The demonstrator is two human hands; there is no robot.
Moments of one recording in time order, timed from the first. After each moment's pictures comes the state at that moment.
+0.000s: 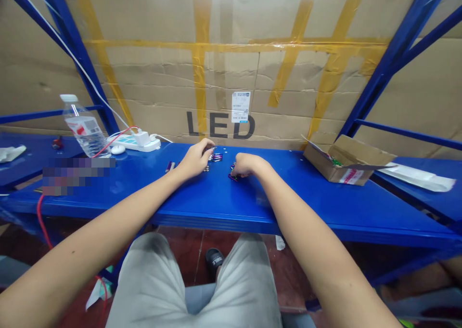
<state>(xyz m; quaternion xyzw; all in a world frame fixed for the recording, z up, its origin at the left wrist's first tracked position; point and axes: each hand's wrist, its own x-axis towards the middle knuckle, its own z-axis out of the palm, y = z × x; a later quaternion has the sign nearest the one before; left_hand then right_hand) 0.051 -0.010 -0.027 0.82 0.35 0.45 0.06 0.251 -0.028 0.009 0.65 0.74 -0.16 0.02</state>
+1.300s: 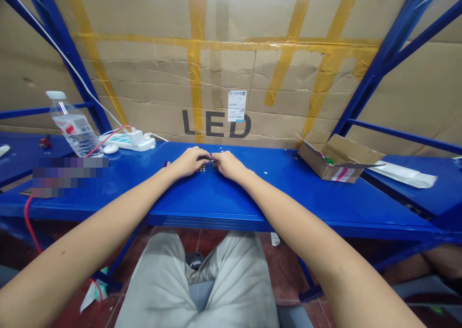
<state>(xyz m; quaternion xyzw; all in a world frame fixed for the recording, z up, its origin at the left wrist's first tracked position) 0.033 0.017 -0.040 0.89 0.33 0.31 0.02 0.229 -0.007 -0.038 0.42 0.87 -0.07 -0.25</state>
